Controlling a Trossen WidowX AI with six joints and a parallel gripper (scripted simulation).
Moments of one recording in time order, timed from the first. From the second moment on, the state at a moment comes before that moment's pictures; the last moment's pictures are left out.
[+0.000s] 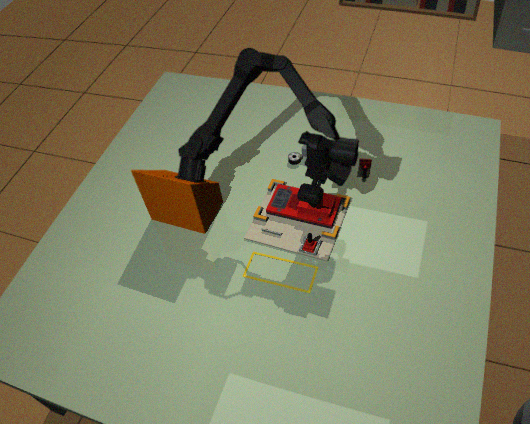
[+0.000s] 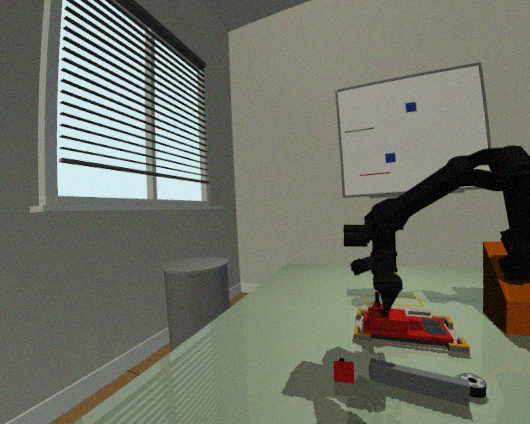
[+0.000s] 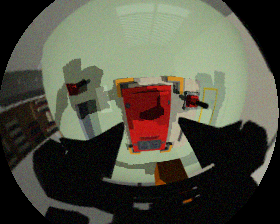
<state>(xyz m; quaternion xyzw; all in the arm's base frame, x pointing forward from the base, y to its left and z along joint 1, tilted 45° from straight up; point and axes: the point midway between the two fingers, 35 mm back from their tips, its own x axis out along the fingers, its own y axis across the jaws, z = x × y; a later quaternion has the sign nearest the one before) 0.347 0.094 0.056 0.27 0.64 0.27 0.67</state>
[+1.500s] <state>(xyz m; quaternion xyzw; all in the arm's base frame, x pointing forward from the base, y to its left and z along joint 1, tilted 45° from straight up) 0.345 0.116 0.034 0.27 0.64 0.27 0.67</state>
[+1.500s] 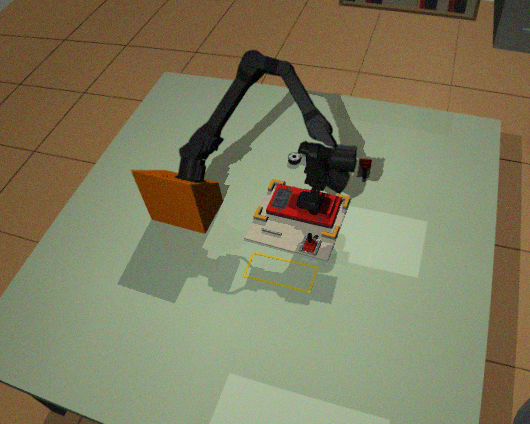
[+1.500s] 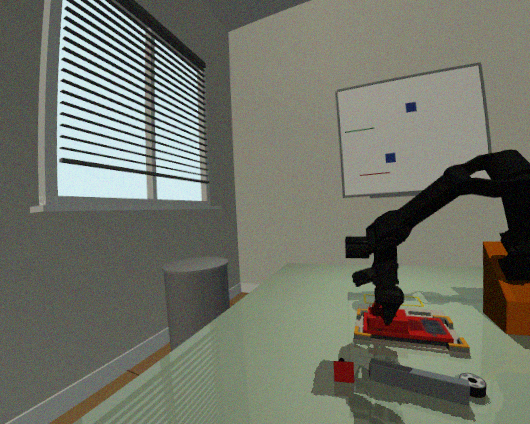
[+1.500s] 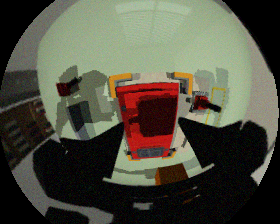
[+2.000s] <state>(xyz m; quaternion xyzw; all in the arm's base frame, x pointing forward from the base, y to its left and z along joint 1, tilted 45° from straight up) 0.345 0.121 0.029 0.27 0.64 0.27 0.67</state>
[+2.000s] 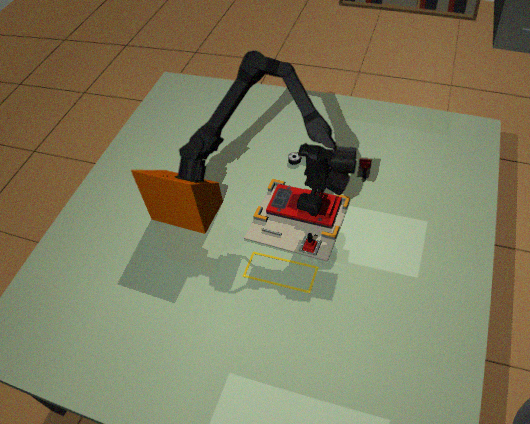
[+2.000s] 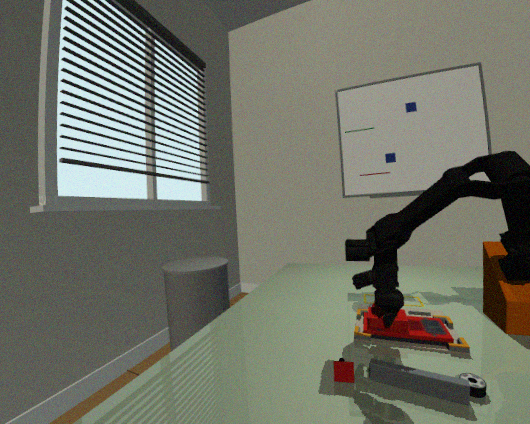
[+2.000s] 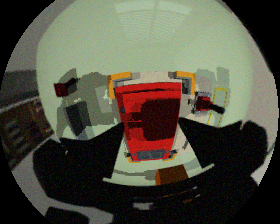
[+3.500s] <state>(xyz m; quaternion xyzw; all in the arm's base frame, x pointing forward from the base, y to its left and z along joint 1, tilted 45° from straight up) 0.344 0.114 0.035 0.28 0.64 0.27 0.67</state>
